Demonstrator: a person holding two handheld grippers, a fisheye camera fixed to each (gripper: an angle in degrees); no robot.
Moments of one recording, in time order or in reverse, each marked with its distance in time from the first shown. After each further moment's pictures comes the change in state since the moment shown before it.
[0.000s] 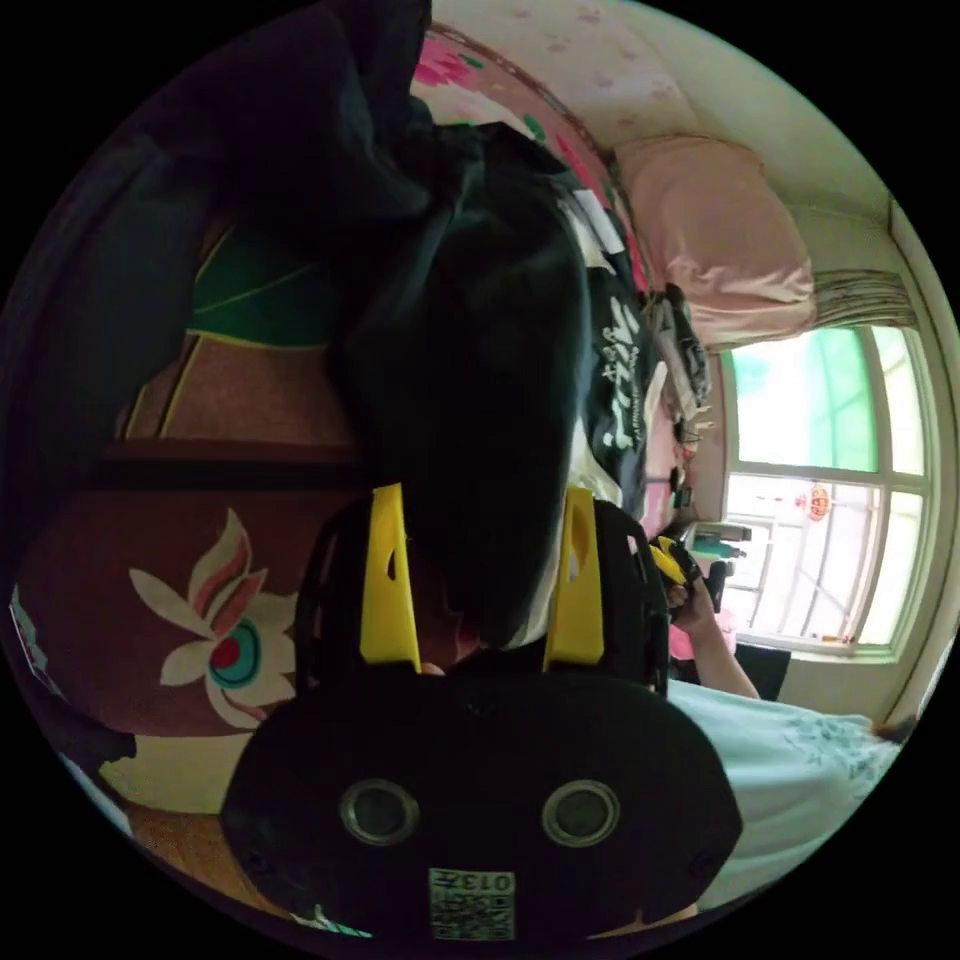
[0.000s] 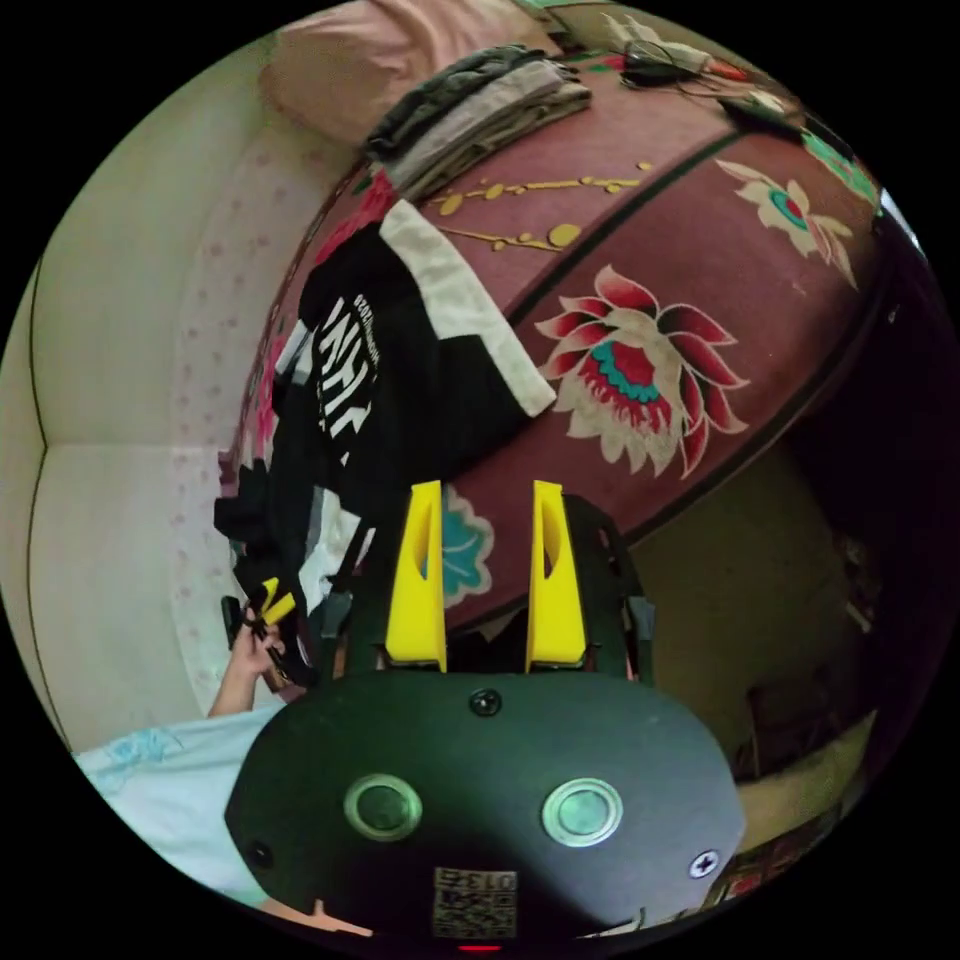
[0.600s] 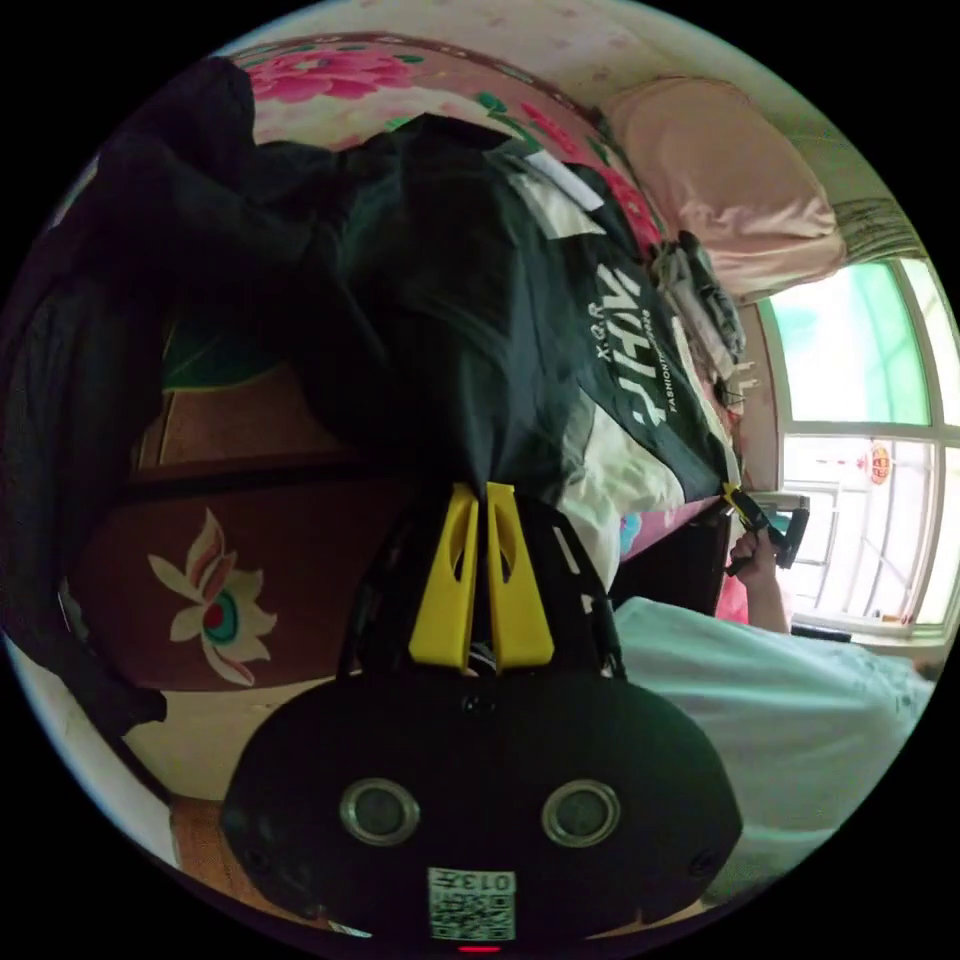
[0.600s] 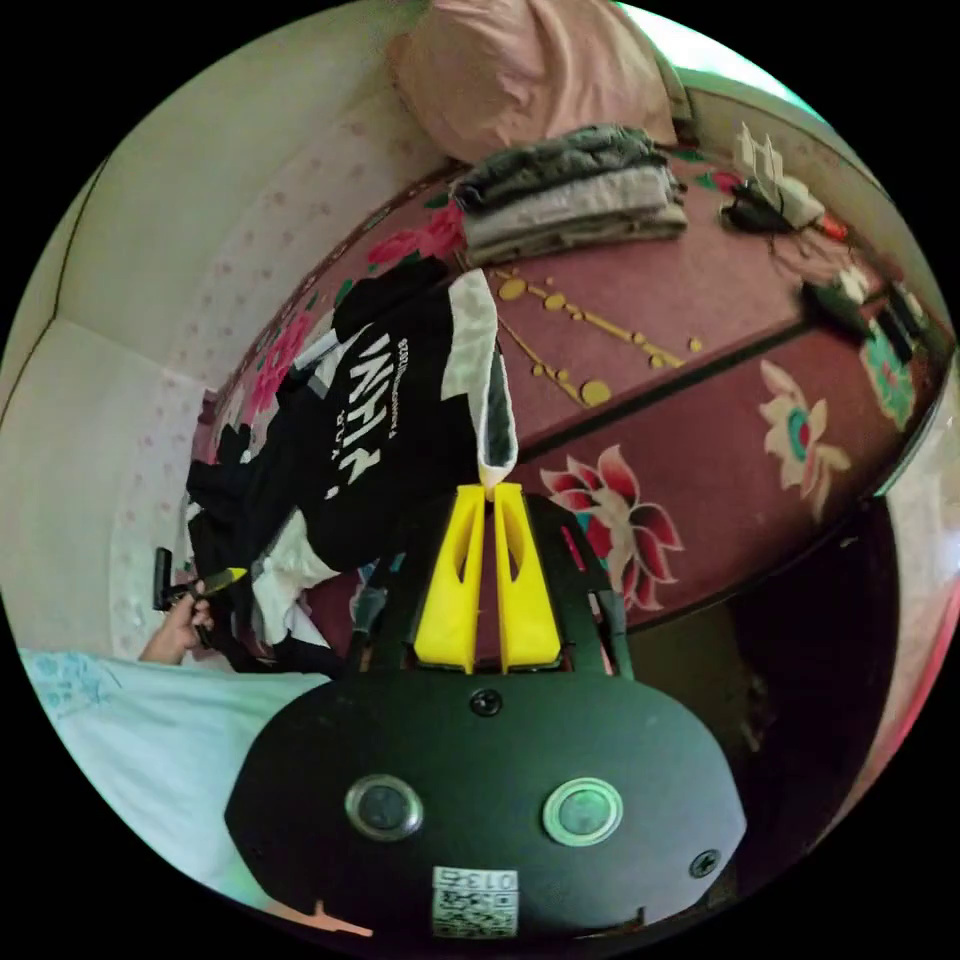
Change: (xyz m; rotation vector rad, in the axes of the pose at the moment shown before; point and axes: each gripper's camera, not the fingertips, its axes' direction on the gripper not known) left arm 0.140 0.021 0.020 -0.008 -0.158 0.109; right arm -0.055 -0.047 -0.071 0.078 0.164 -0.334
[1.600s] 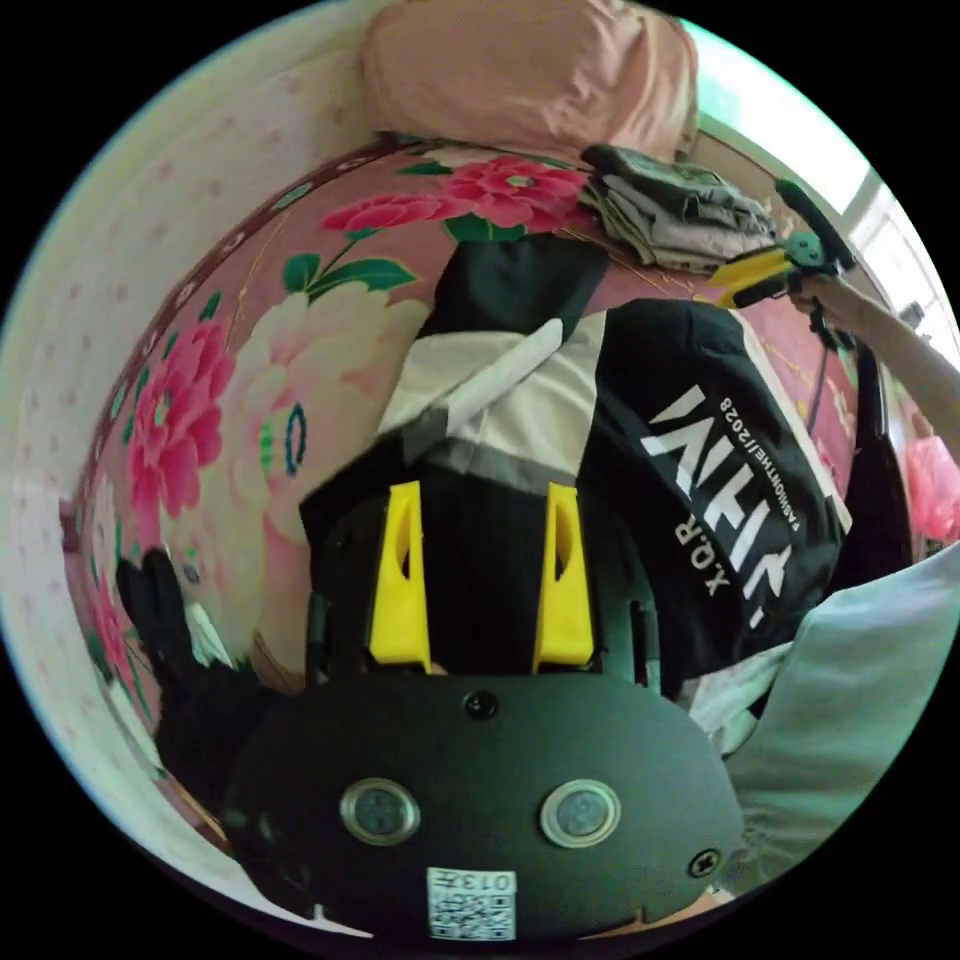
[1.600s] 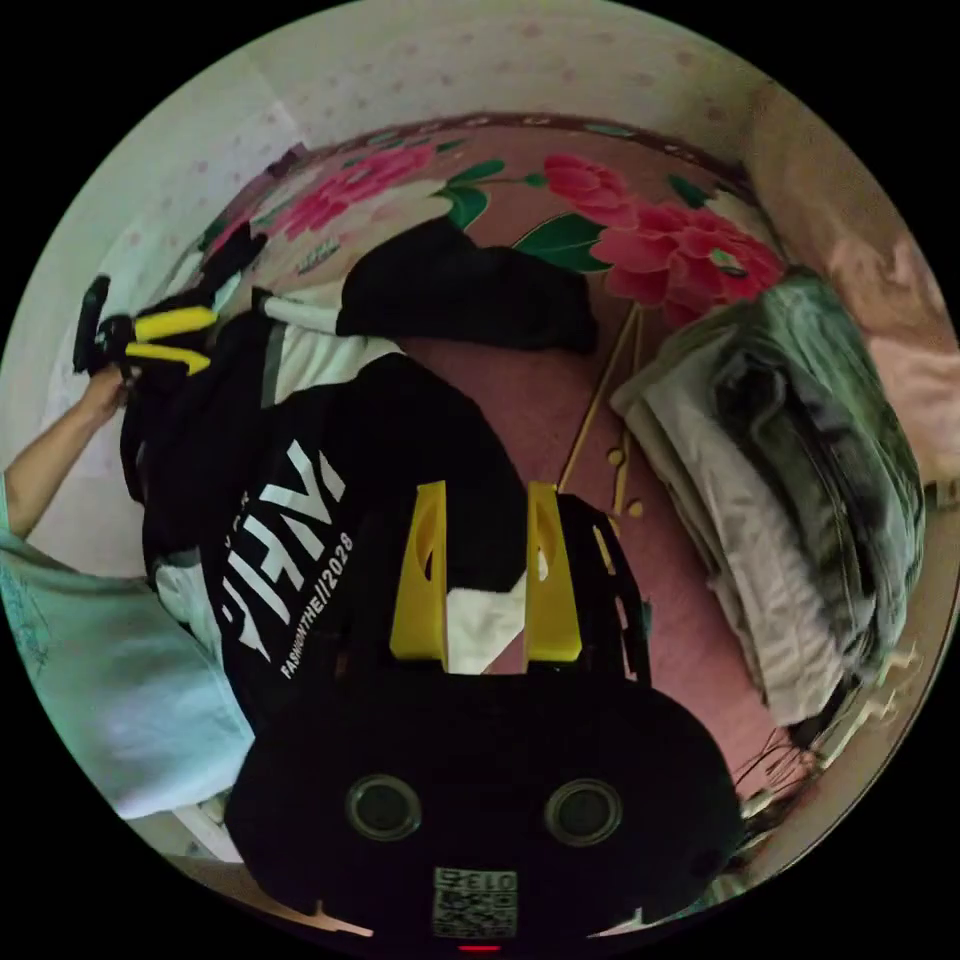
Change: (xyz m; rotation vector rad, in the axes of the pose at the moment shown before) left arm 0.214 -0.219 0.078 -0.006 -0.555 0.690; right arm -0.149 -0.302 0.146 -0.367 0.119 -0.760
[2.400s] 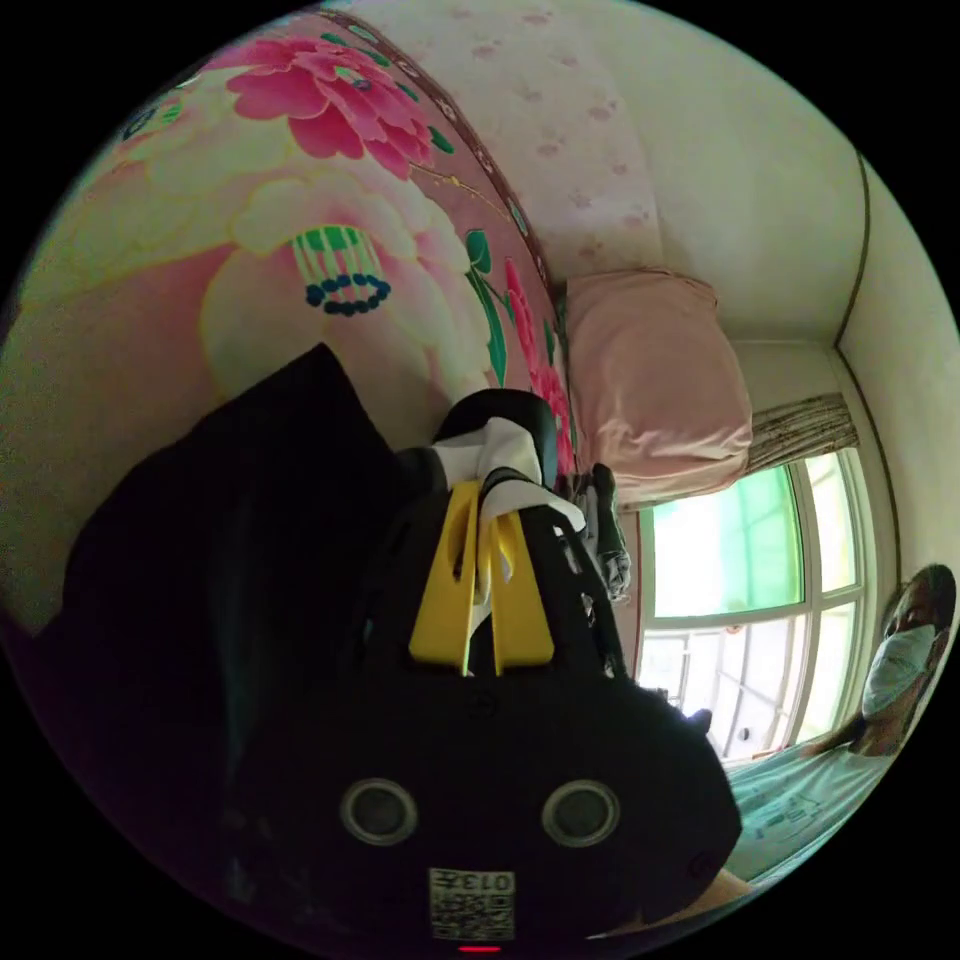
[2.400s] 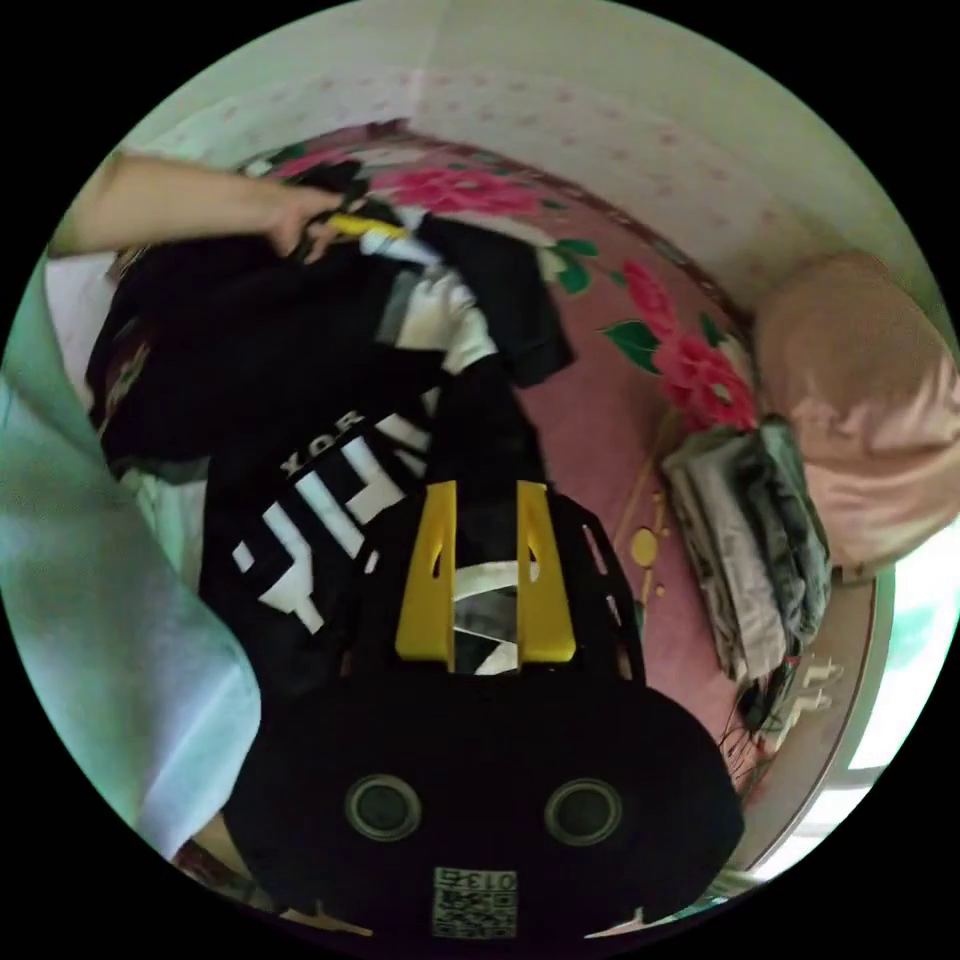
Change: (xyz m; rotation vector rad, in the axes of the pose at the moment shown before) left arm -0.202 0.147 0.040 0.494 0.858 -0.983; right arm -0.188 0.061 -0.039 0.198 0.326 -0.195
